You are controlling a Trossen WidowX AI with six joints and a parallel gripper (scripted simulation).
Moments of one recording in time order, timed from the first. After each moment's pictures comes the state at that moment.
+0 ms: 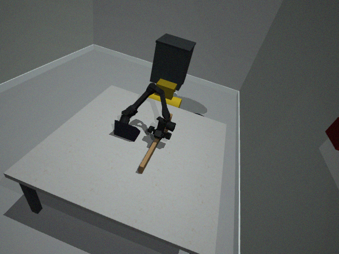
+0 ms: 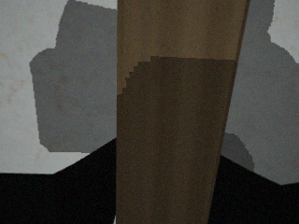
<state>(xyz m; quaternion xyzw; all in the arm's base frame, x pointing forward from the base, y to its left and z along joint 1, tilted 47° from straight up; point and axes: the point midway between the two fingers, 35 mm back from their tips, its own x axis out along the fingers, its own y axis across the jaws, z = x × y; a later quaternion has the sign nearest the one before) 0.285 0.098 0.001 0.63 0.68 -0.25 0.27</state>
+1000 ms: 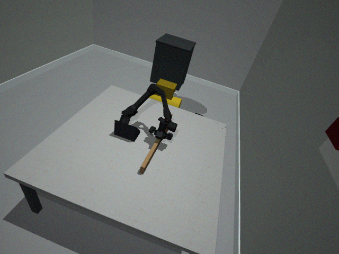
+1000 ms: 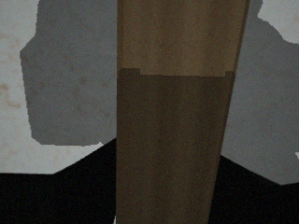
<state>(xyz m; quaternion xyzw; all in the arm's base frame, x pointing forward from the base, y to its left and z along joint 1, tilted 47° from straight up) 0.297 0.099 0.001 0.63 0.68 -0.26 0.26</state>
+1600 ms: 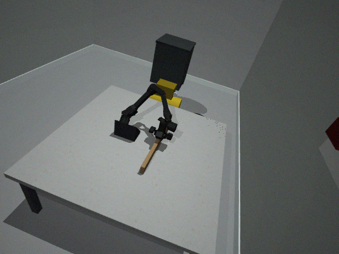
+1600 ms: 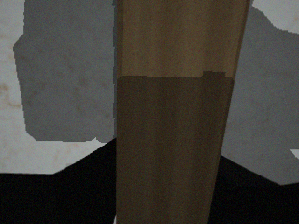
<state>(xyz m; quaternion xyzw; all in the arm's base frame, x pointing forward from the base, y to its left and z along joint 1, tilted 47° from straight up) 0.296 0.099 0.000 0.63 0.68 -0.26 0.26</state>
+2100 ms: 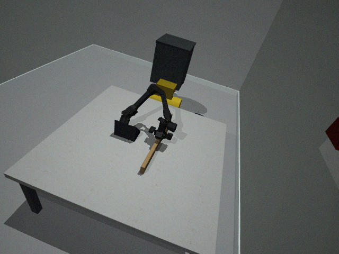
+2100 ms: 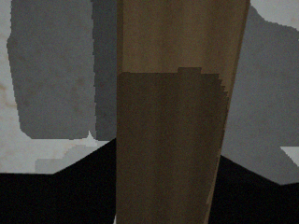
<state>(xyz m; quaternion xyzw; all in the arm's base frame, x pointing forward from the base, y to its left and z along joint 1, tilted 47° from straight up) 0.295 0.098 0.000 0.63 0.68 -0.25 0.26</state>
